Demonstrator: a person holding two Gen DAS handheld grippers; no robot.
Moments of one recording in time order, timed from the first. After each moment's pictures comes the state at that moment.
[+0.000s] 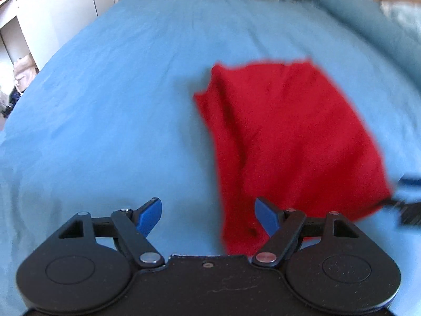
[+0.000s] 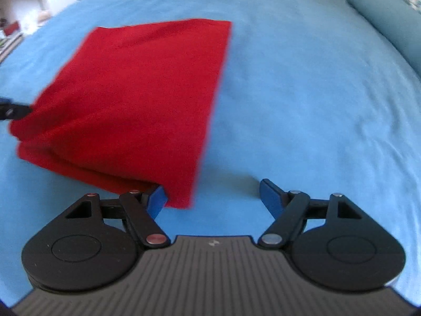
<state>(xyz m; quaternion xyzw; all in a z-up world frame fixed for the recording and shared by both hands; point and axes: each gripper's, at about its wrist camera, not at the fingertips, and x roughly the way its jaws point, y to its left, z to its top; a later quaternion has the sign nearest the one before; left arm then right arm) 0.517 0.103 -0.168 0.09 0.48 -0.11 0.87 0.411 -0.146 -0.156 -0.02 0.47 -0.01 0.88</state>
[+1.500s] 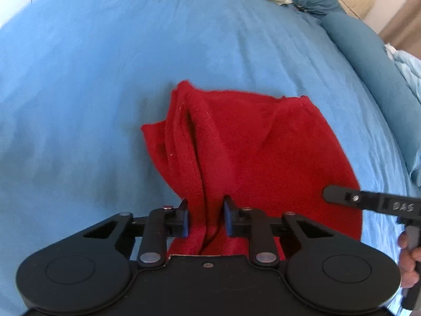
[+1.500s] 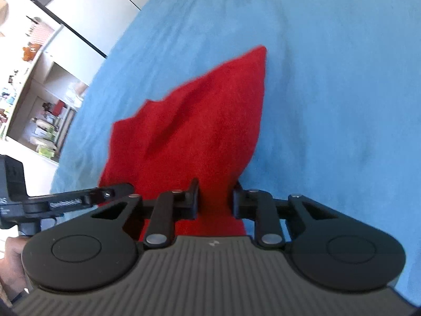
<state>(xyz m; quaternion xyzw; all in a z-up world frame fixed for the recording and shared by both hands) 0.608 0.079 -0.145 -0.07 0.52 -0.17 0.83 0.546 -0.191 -0.134 0.24 0.48 0.14 0.84</state>
